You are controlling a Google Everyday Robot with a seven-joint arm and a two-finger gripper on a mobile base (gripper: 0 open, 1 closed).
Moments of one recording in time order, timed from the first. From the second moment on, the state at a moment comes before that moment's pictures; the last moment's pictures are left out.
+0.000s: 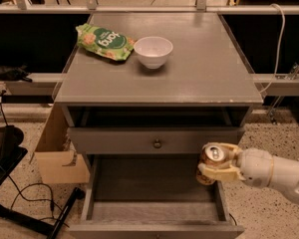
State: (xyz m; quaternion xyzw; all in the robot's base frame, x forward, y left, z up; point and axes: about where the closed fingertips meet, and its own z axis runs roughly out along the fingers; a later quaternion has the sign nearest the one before) arm 0.463 -0.171 0.719 -0.39 0.65 0.38 0.54
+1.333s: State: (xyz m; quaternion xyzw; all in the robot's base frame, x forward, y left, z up) arm 0.499 -0.072 0.584 -0.43 0.62 0.43 0.50
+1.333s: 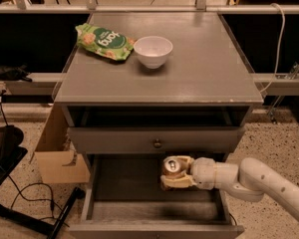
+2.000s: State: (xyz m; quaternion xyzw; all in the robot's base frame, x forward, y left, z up) arm 0.520 0.001 0.498 -0.44 0.60 0.46 0.48
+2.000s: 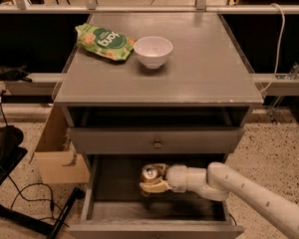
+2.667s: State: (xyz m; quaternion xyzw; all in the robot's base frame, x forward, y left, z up) arm 0.520 0.033 0.466 -0.45 0.59 0.47 0.49
